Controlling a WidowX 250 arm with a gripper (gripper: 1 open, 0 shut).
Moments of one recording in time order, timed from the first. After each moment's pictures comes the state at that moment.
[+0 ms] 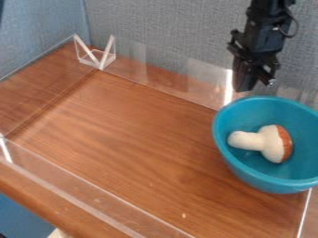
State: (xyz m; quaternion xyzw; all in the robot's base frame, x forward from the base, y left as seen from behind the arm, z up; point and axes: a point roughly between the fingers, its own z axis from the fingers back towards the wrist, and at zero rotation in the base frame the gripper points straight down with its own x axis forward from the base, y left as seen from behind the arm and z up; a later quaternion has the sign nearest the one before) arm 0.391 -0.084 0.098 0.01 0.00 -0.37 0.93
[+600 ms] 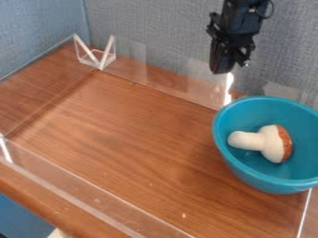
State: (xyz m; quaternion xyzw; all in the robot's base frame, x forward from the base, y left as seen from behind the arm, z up) arm 0.392 -0.057 0.125 0.03 -0.01 -0.36 0.93
